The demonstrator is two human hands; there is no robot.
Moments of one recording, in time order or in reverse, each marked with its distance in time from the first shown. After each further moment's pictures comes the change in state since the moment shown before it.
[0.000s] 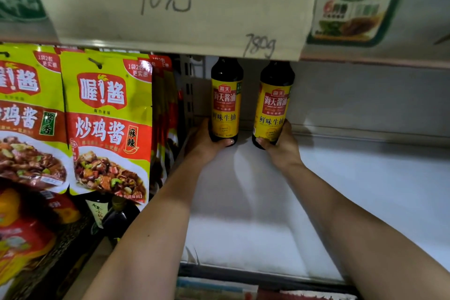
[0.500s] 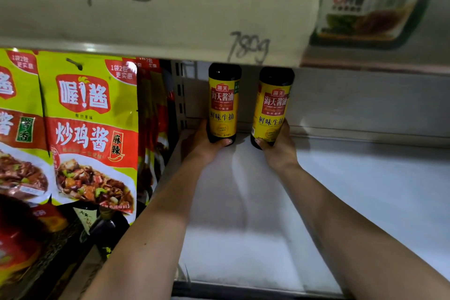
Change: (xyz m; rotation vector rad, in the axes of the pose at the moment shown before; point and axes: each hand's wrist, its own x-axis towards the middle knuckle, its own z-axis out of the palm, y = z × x) left_hand 0.011 0.002 0.013 0.118 0.041 -0.026; right_hand 0.010 0.007 0.001 -0.023 0.060 0.021
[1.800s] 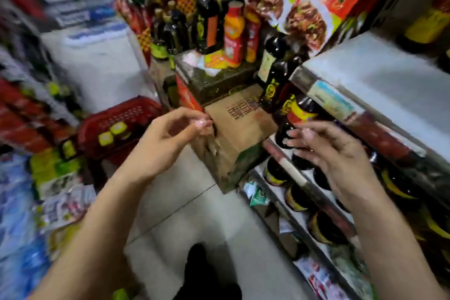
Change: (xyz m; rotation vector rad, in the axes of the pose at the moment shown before) left_hand -0.547 0.027 -0.160 -0.354 0.485 -0.298; right_hand -0.342 -0.065 -0.102 0.617 -1.150 0.001
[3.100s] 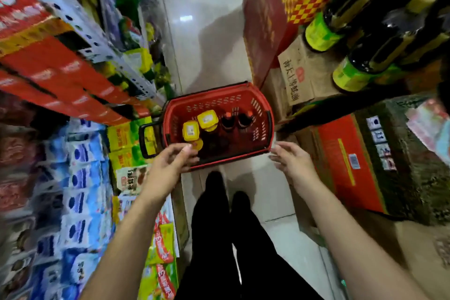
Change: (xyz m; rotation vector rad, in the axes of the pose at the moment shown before) left_hand 0.221 -0.341 -0.452 -0.212 0.594 -0.774; right_hand 0.449 0.307 0.480 -0.193 -0.163 0.830
